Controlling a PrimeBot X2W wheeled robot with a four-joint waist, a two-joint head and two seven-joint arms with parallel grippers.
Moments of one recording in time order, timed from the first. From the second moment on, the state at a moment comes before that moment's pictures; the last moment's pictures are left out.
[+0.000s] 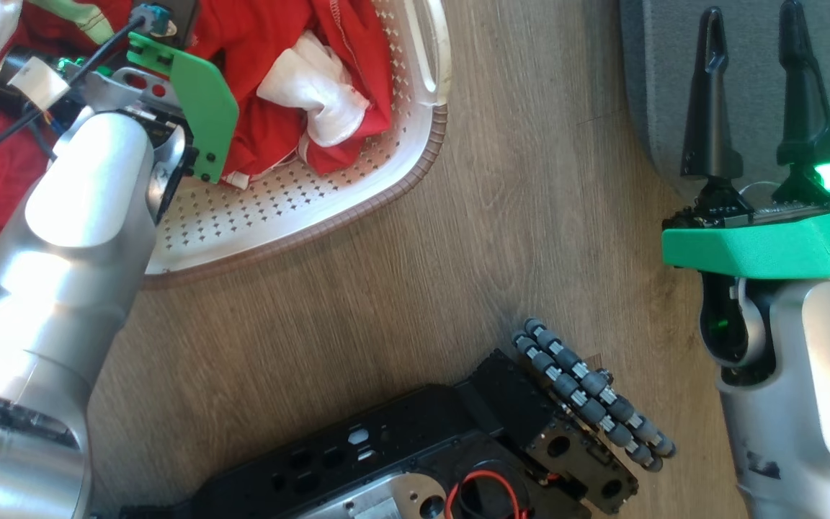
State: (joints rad) left arm -1.04 0.22 -0.65 0.91 -0.31 -0.02 0.15; right arm -0.40 -0.05 0.10 -0.15 0.29 0.12 -0.26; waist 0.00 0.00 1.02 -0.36
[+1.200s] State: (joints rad) left arm -1.08 0.10 -0.70 0.91 -0.56 -0.12 -0.18; right arm -0.40 -0.05 0.03 -0.16 0.20 0.12 -0.26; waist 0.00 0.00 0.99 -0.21
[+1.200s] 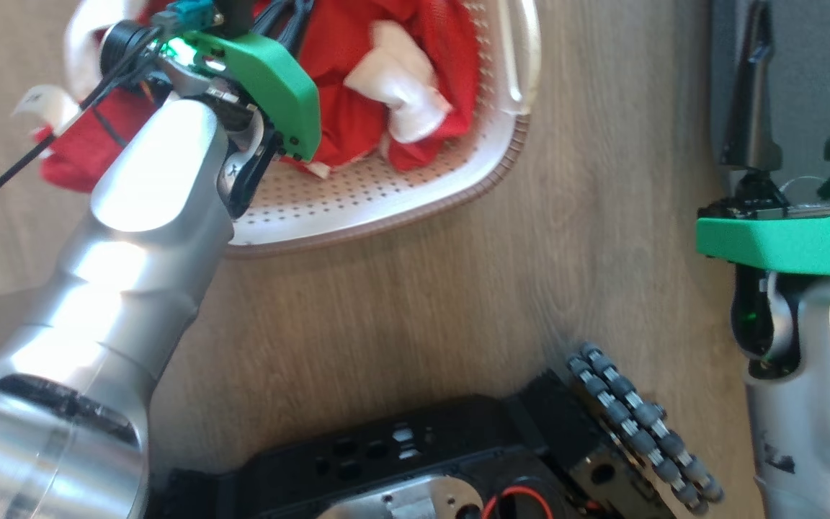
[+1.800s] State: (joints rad) left arm -0.56 0.26 -0.45 0.48 -0.75 -0.08 -0.25; right arm -0.22 -0.06 -0.03 -0.08 0.08 0.12 -0.26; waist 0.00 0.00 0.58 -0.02
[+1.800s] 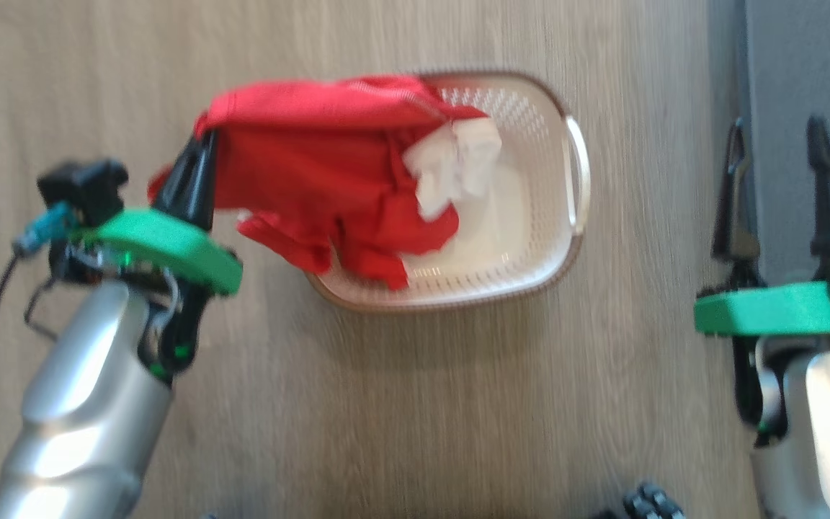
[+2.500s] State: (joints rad) left arm -0.19 0.39 -0.41 0.17 -0.76 0.10 -0.16; right arm 0.00 -0.12 0.01 0.02 0.13 0.12 -0.26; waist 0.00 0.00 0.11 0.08
